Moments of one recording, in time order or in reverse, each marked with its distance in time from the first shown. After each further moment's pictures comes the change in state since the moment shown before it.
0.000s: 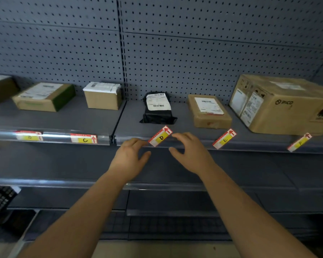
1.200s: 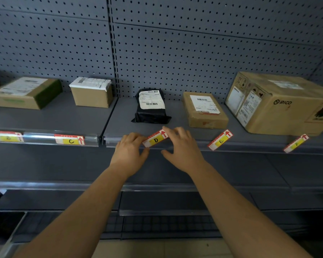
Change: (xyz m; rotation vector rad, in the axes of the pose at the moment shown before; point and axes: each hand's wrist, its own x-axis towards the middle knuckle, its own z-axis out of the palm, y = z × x) left_hand 0.037 -0.004 0.033 0.086 0.052 0.073; right_hand 0.025 0.012 0.015 -0.279 0.005 -0.073
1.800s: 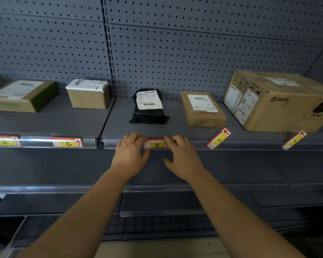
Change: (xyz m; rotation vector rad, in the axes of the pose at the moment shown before) left_hand 0.002 0.007 0.003 0.070 -0.010 0.006; right_hand -0.017 0.007 0.017 -0.022 -0.055 0.032
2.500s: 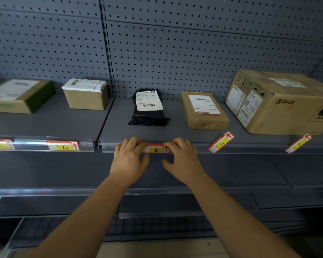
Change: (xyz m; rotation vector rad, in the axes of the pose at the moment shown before) left_hand -0.002 -0.006 0.012 0.045 0.050 0.024; right_hand 0.006 0.002 0.006 0.084 0.081 0.030
